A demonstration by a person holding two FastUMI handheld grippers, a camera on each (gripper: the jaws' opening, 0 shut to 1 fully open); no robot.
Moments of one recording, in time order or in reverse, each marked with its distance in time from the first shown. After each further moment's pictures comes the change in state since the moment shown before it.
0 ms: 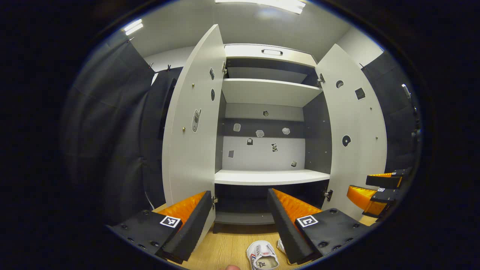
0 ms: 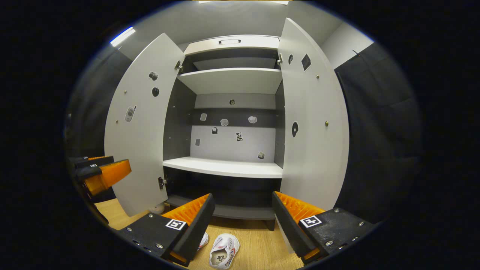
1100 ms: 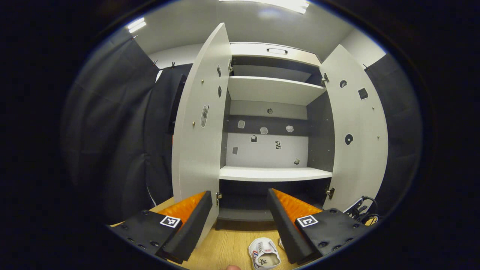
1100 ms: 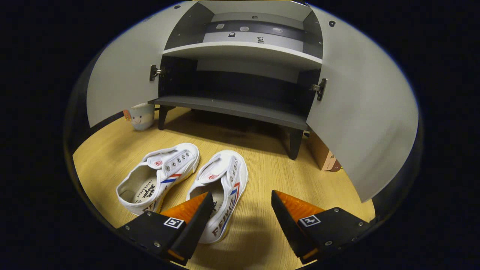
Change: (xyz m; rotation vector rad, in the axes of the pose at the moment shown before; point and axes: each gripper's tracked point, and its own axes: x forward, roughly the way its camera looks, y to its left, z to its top) left arm -0.010 0.014 -0.008 -0.017 0.019 0.021; right arm 0.022 0.020 -0.292 -0.106 0.575 0.057
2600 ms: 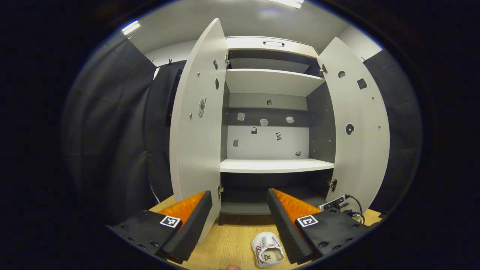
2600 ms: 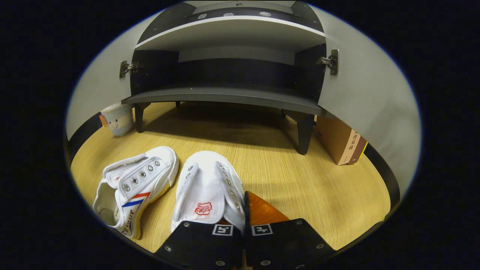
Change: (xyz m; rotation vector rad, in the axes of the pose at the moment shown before) left arm -0.001 -0.006 -0.018 0.028 0.062 0.000; right arm 0.078 -0.008 -0.002 0.090 0.041 -0.020
